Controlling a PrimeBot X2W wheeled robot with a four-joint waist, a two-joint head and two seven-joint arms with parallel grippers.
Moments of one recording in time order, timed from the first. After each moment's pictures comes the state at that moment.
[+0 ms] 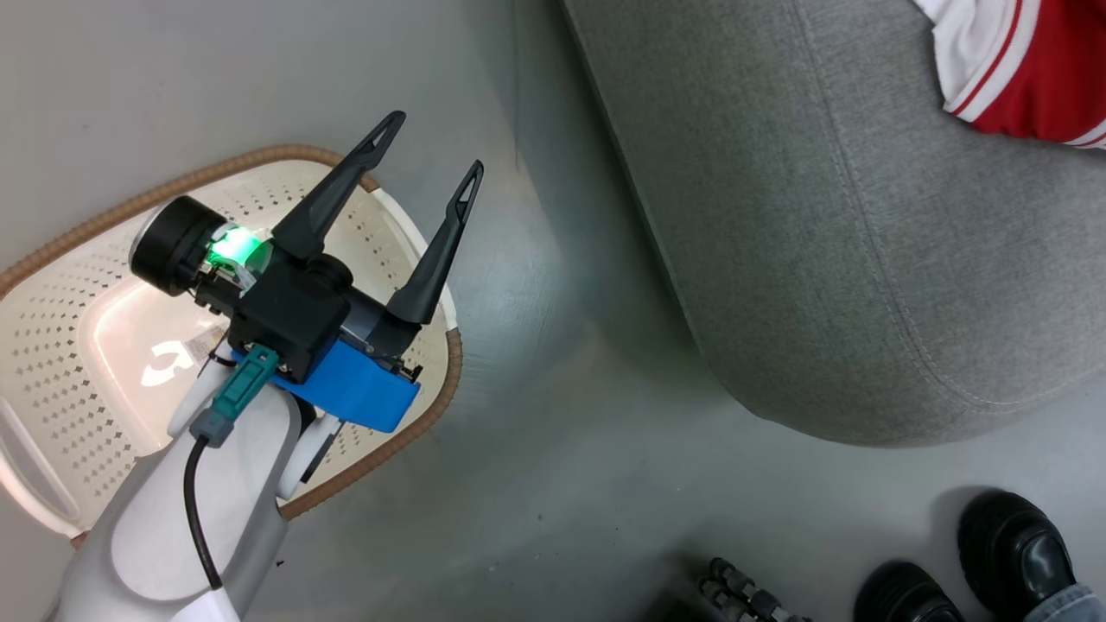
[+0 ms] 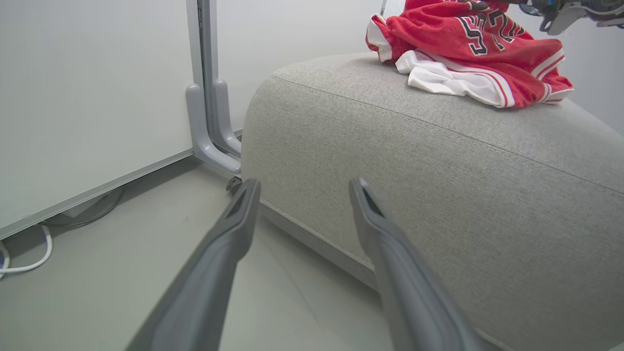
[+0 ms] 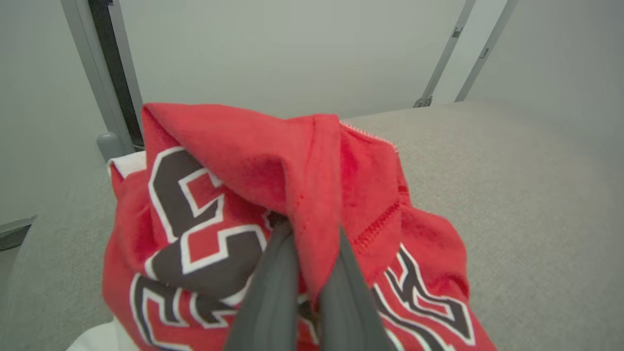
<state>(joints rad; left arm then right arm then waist) -0.58 0.37 -0.53 0.11 -0.23 -0.13 -0.23 -1.18 -0.32 -0.26 0.88 0.19 0.13 -0.20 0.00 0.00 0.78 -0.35</state>
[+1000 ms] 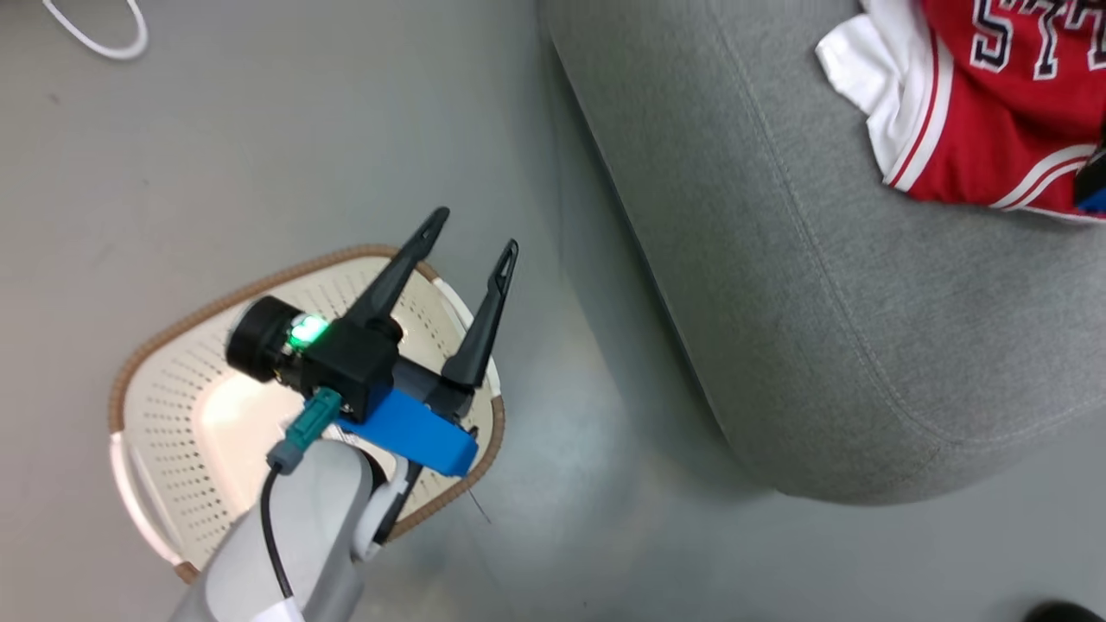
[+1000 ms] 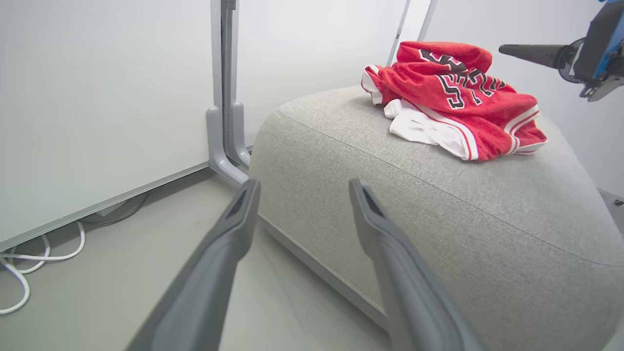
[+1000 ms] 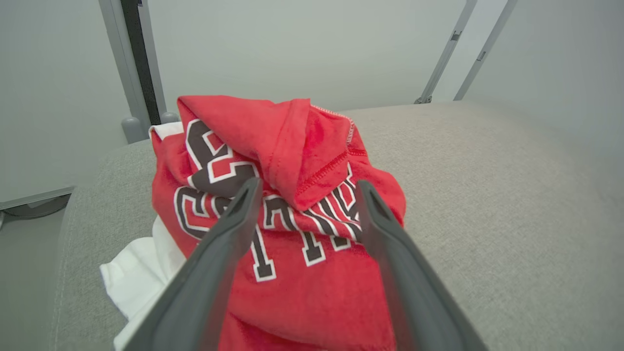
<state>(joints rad) -0.48 0.24 -0.53 0.25 -0.30 -0.11 -0.26 -0.99 -0.34 -0.19 0.96 0.13 0.13 -0.26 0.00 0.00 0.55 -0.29</state>
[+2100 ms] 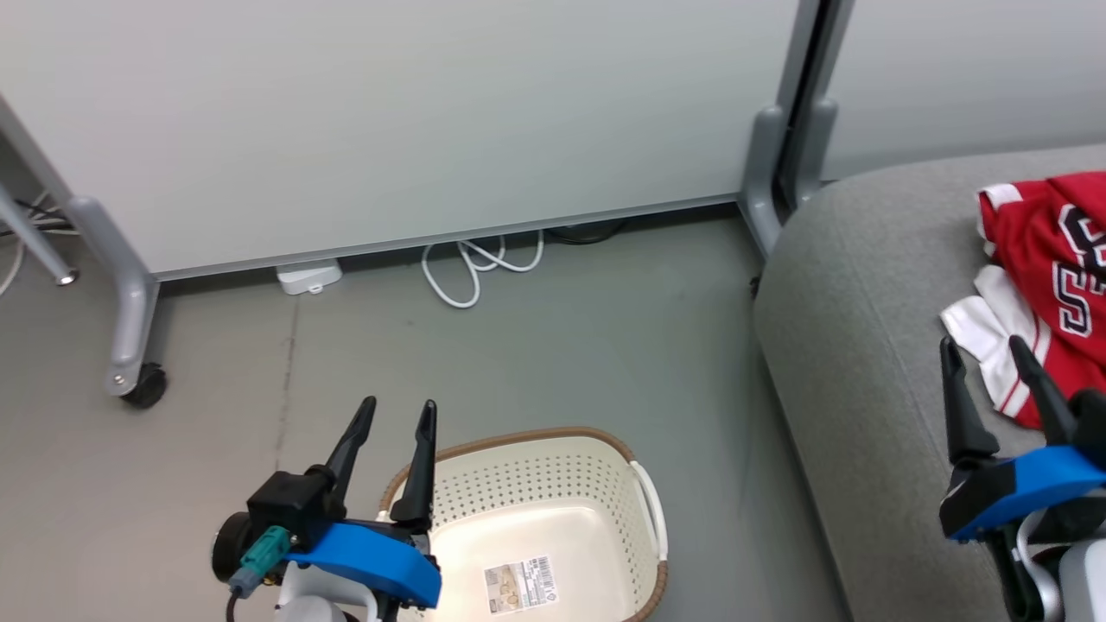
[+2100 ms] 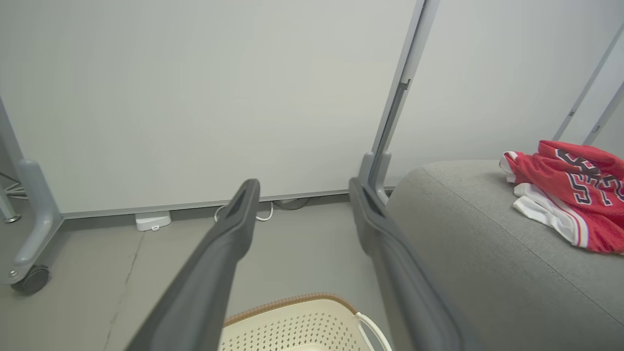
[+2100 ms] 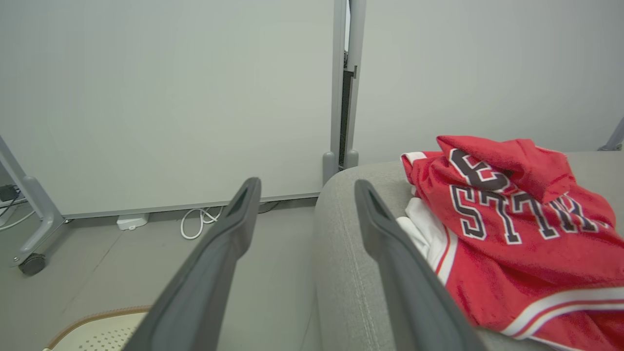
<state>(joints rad) -0.15 0.09 -0.26 0.37 -0.33 -0.13 -0.26 -0.18 -0.17 -0.15 0.21 0.17 0.13 -0.05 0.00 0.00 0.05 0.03</state>
